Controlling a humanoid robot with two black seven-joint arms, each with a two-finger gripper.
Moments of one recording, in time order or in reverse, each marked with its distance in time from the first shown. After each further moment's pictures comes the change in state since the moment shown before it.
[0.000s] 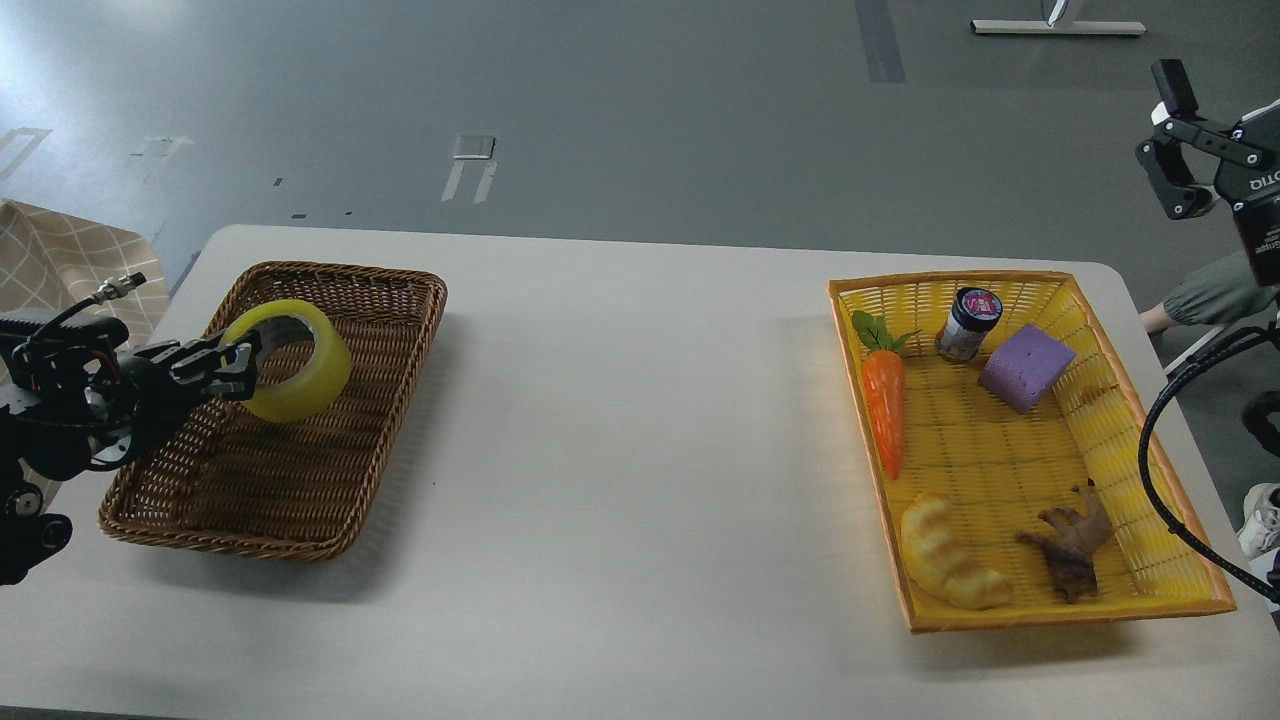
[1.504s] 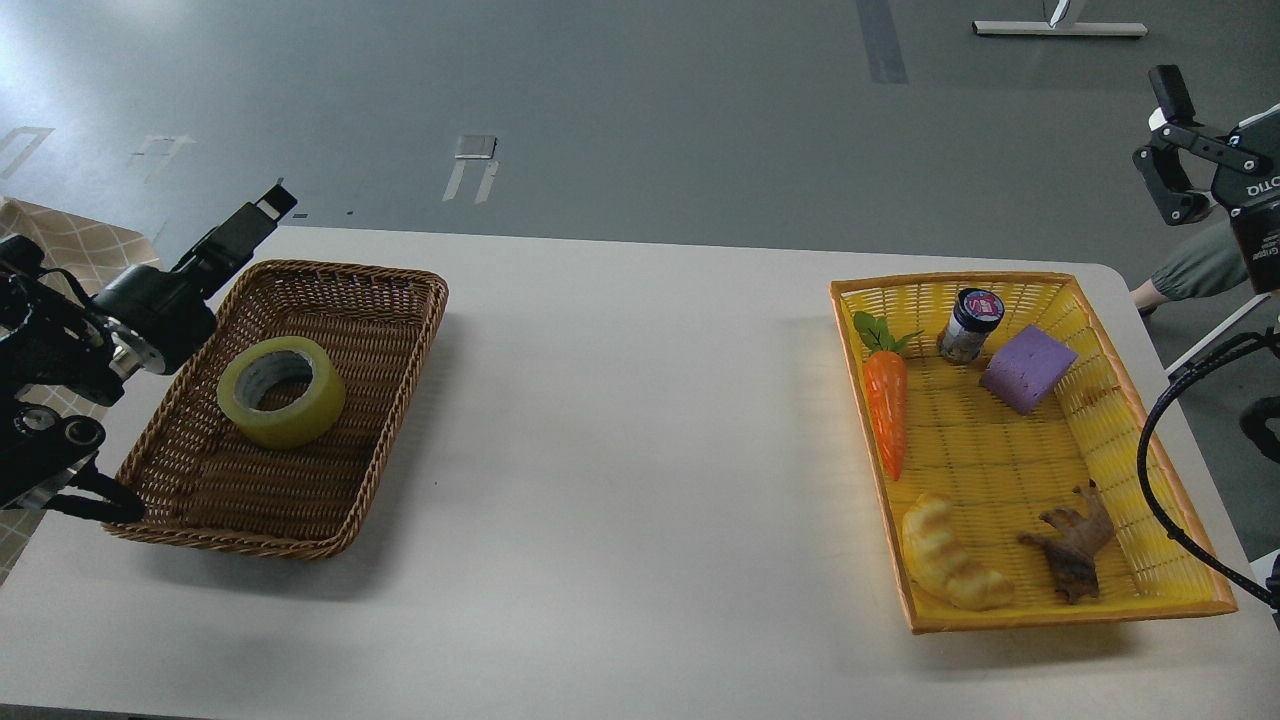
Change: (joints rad) left arm -0.072 -0.106 -0.208 -0.059 -0.734 -0.023 -0.364; right arm -0.013 0.000 0.000 0.004 -0.002 0.000 0.000
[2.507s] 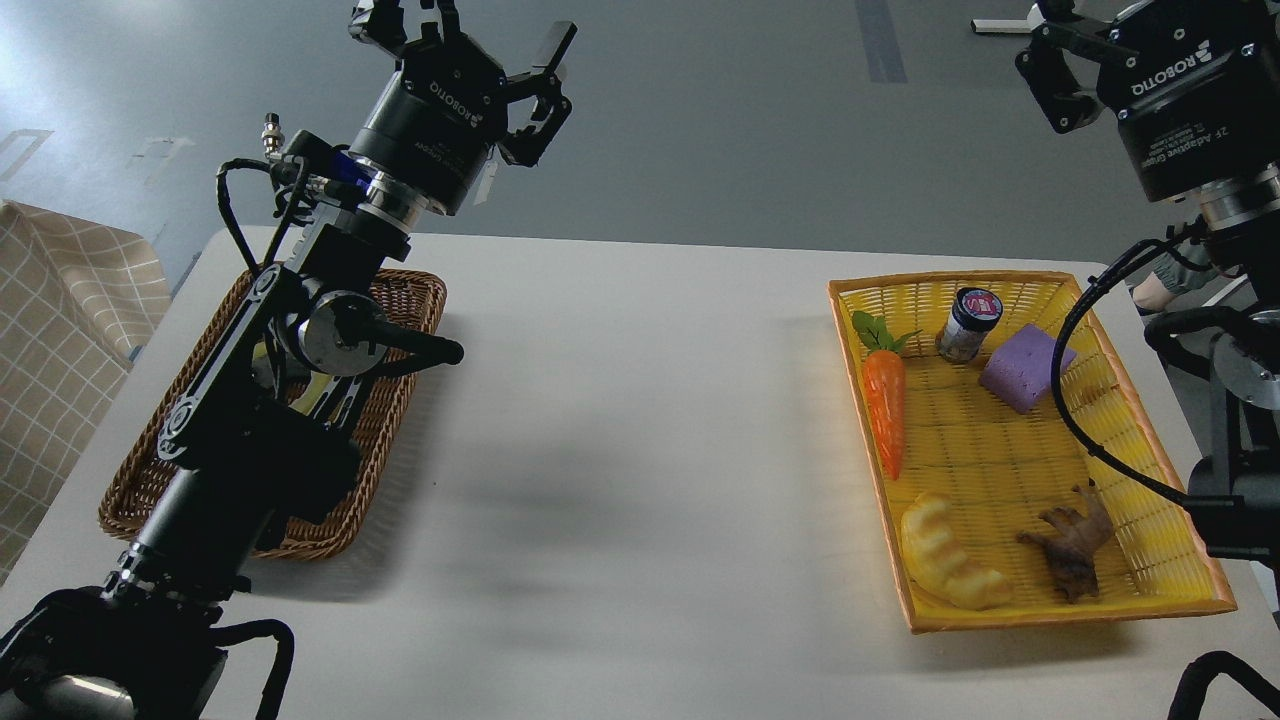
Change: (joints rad) left arm -0.063 -0.795 -0.610 -0.066 -0.287 -0.395 0.222; right arm 0.189 0.106 -0.177 0.054 -0.050 -0.081 -0.004
